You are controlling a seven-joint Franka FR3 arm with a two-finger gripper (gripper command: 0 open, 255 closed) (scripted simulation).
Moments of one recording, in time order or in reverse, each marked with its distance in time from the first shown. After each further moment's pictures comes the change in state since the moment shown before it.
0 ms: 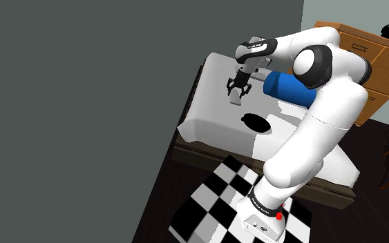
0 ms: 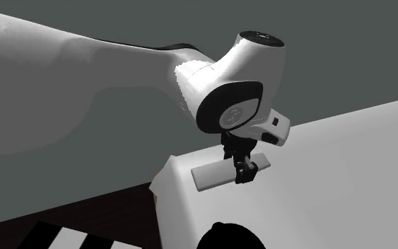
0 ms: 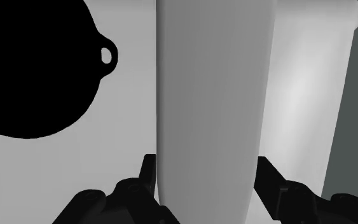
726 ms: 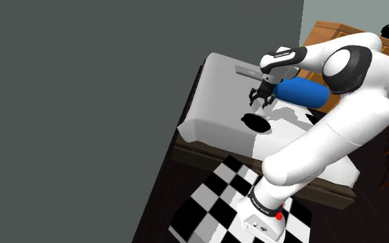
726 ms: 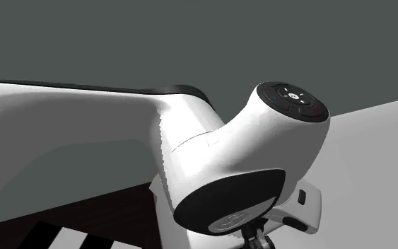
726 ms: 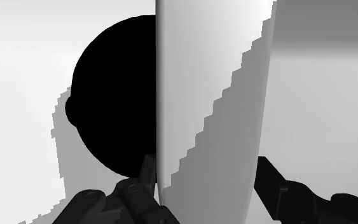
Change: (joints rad) arm -0.103 -0.240 -0.104 -0.263 -0.110 0.044 -0.156
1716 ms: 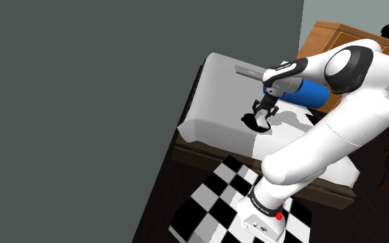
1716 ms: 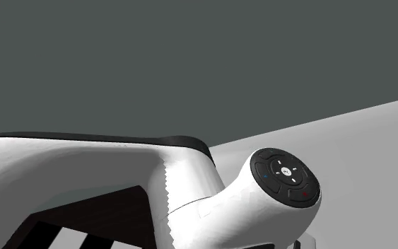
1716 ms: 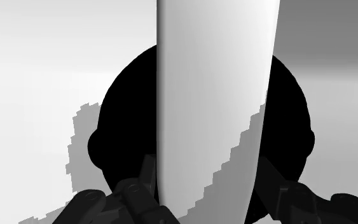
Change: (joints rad) arm -0.039 -0.007 -0.055 -0.150 -0.021 0.146 -0.072
